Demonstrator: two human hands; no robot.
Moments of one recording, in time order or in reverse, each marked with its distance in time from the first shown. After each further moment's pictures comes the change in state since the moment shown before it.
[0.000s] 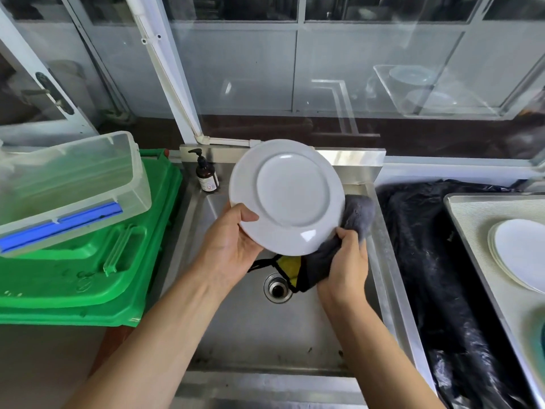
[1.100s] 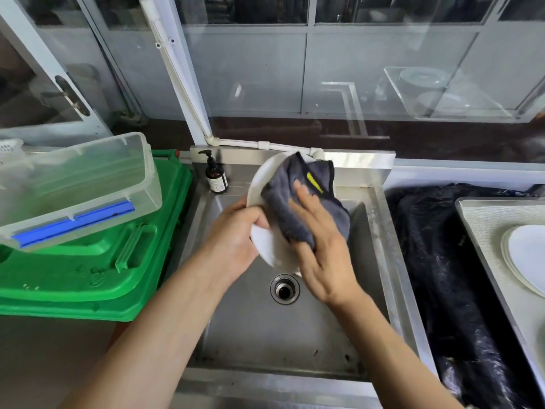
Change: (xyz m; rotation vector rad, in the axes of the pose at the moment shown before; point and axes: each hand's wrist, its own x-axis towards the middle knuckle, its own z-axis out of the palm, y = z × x) left_hand -0.007 0.012 0.015 0.313 0.094 0.043; right_hand 0.013 -0.003 0.006 -0.885 -0.903 -1.221
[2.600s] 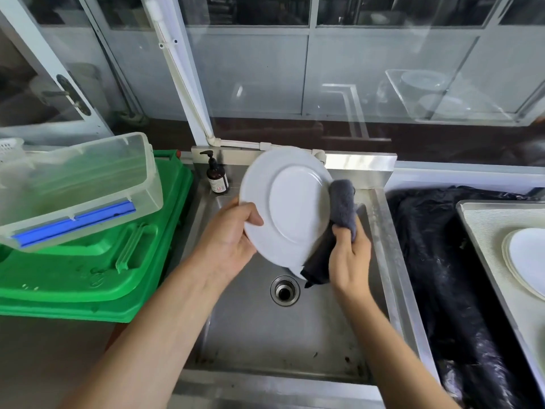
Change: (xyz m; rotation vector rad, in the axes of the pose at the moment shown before) left_hand 0.004 0.005 -0.012 -0.096 -0.006 -0.033; right_hand -0.009 0.010 0.001 0.371 0.442 0.793
